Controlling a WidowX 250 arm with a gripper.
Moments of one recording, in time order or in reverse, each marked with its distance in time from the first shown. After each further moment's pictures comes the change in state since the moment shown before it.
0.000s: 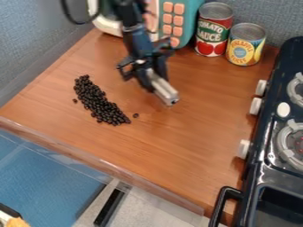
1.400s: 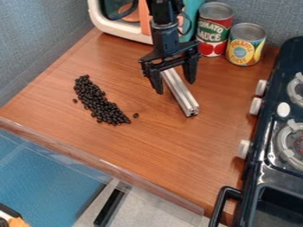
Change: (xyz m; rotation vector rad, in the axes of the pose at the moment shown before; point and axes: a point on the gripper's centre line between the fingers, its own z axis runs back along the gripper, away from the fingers) arm -0.012 -0.025 -0.003 0.086 -0.033 -0.152
